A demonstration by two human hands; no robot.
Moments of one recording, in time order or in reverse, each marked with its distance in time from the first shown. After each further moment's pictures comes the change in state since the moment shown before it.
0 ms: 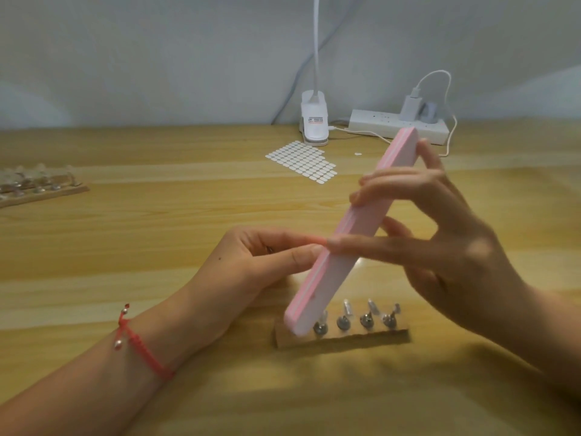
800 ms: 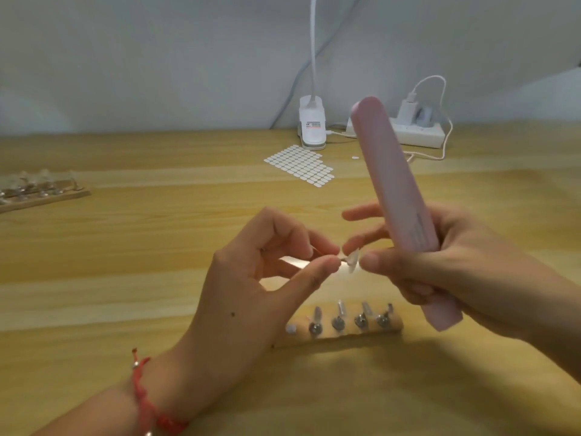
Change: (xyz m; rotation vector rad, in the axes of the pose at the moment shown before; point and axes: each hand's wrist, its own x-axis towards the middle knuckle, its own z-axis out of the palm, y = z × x) left_hand -0.015 -0.004 0.024 0.376 0.254 0.511; right_hand 0.010 -0.017 -0.026 1.180 -0.230 0.973
